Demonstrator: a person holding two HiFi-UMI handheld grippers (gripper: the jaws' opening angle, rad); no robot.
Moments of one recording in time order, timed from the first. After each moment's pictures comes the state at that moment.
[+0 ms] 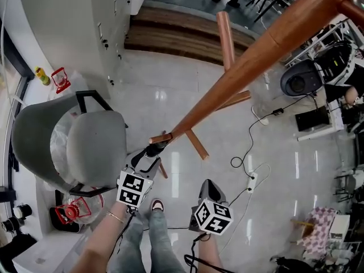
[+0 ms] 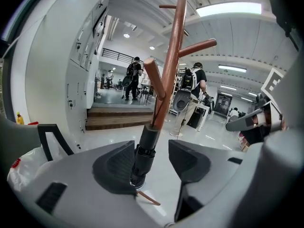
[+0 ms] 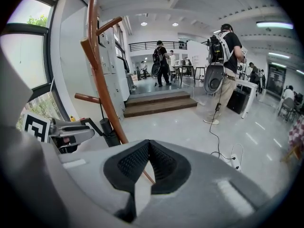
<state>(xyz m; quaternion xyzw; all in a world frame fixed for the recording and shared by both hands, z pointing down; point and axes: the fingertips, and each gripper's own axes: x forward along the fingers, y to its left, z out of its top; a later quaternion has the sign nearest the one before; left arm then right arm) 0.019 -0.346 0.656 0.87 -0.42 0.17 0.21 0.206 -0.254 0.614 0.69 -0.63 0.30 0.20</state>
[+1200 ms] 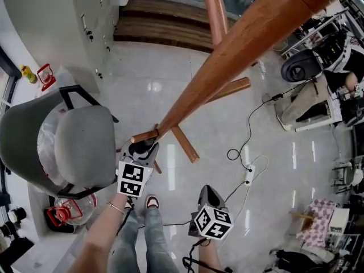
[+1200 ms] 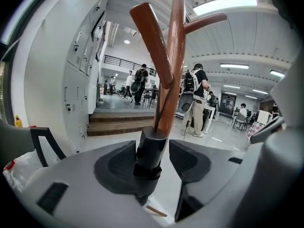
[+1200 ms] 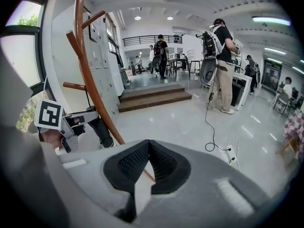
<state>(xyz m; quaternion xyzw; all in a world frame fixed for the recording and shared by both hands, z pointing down) 0.055 -0.397 0.675 0.86 -0.45 0.15 0.17 0.246 -0.226 0.658 0.69 -0.60 0.34 0.20</state>
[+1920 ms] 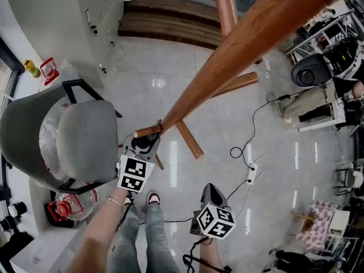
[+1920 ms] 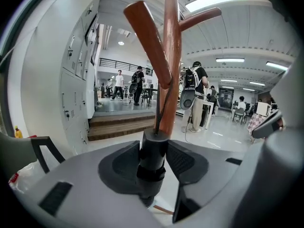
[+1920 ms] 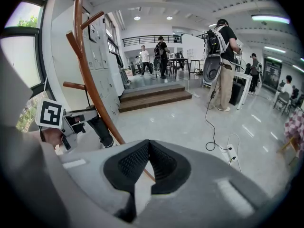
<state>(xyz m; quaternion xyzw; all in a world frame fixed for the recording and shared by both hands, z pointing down) 0.053 -0.402 0.674 0.87 -0.44 0.17 0.14 0.249 -0.223 0.661 0.69 -0.60 0.34 0.20</state>
